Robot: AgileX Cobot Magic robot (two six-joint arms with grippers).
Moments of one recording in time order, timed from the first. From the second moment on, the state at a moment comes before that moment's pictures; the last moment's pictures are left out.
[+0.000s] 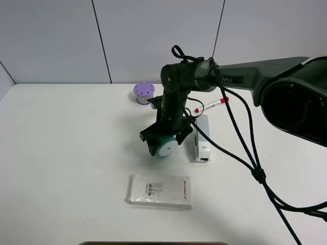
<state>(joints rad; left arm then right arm) -0.01 -0.01 -0.51 0.06 1.06 -0.07 0.62 2.30 -1.68 0.20 1.03 -0.03</state>
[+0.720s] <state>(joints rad) -0.01 -0.01 -0.51 0.06 1.06 -0.07 0.62 2.12 -1.68 0.20 1.04 -0.03</state>
